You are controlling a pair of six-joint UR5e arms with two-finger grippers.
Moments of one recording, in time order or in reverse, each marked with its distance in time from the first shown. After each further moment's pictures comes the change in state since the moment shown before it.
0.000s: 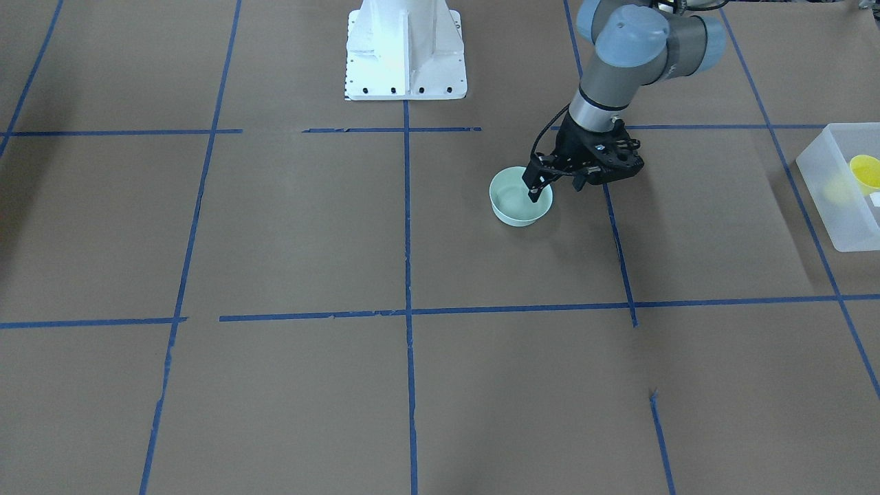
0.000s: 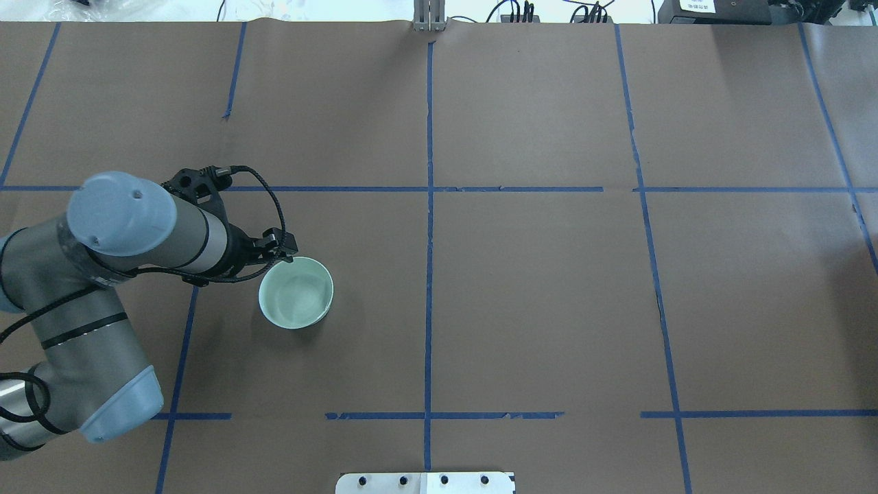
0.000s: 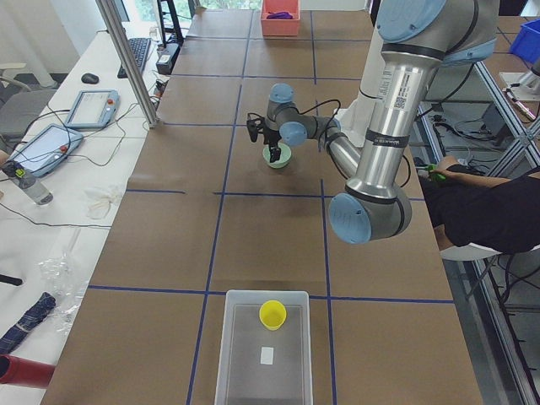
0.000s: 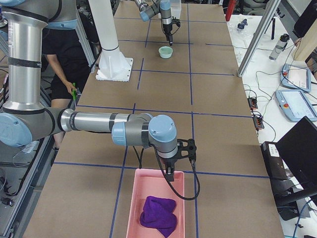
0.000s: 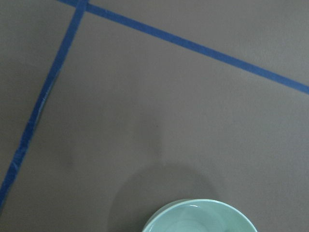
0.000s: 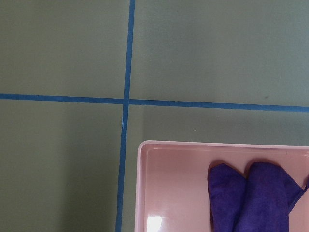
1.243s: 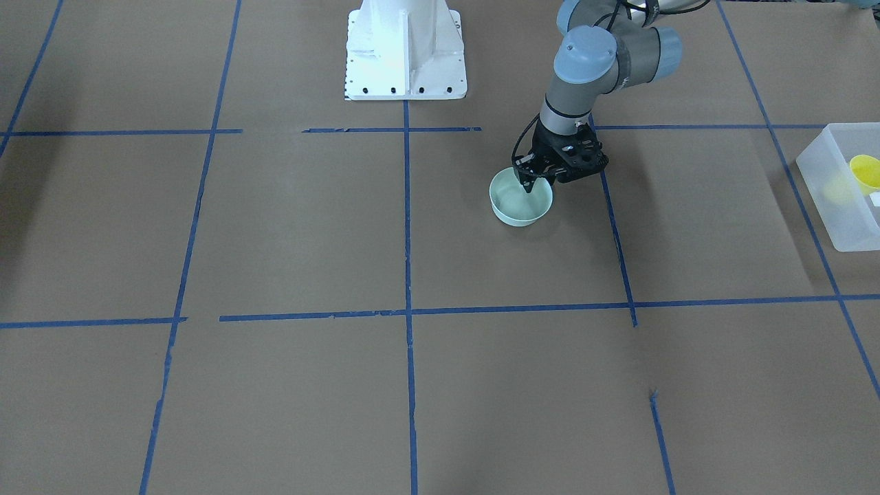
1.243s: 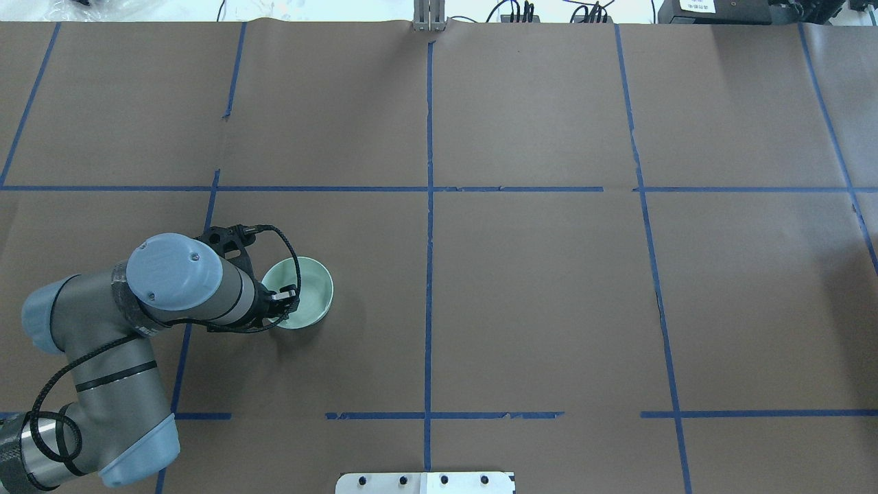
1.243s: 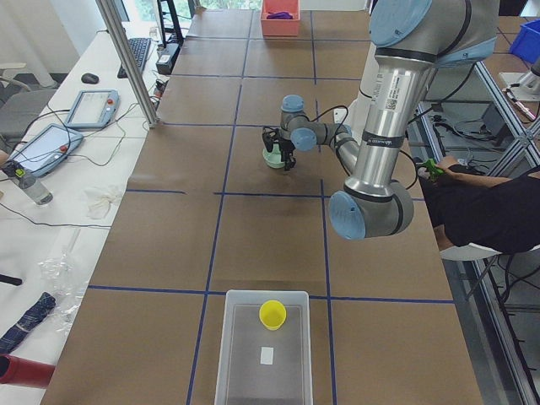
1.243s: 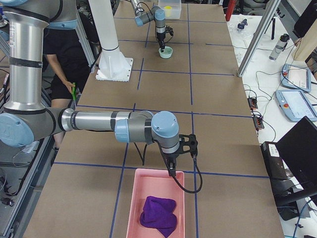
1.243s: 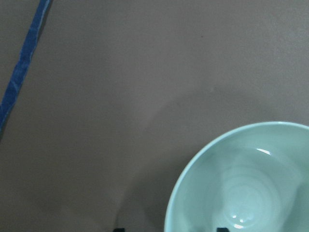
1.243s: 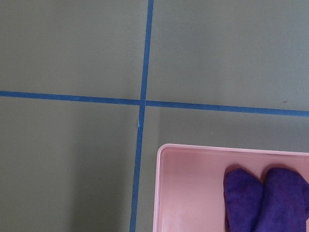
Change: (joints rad) left arm 0.105 0.020 0.042 0.016 0.014 -0.059; right arm -0.028 0.001 0.013 0.002 0.017 0.005
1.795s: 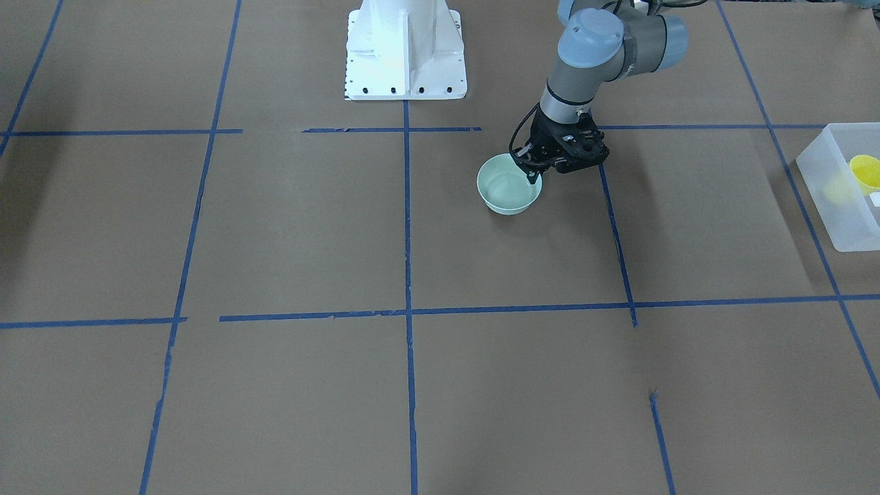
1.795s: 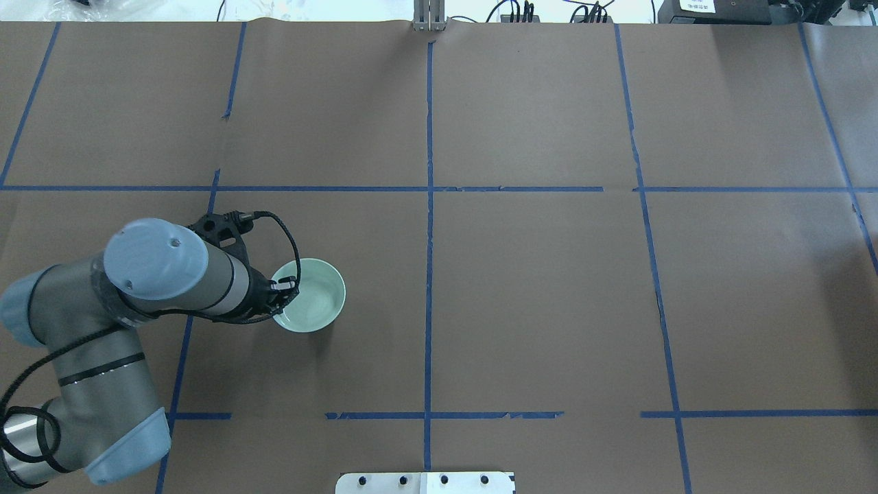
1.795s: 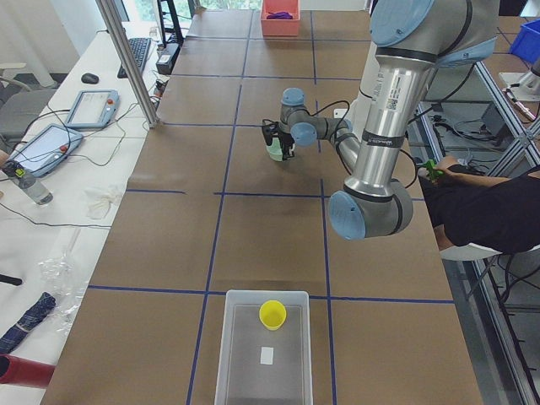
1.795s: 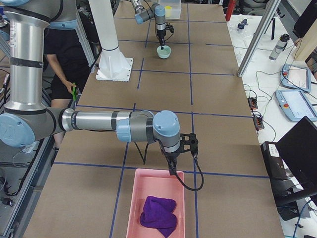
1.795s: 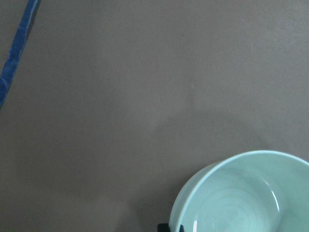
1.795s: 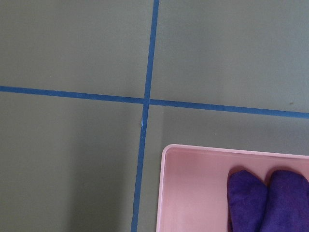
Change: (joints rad) left arm -0.050 0.001 -0.082 0.020 -0.035 0.019; right arm -0.026 0.001 0.000 0.006 -0.005 -0.002
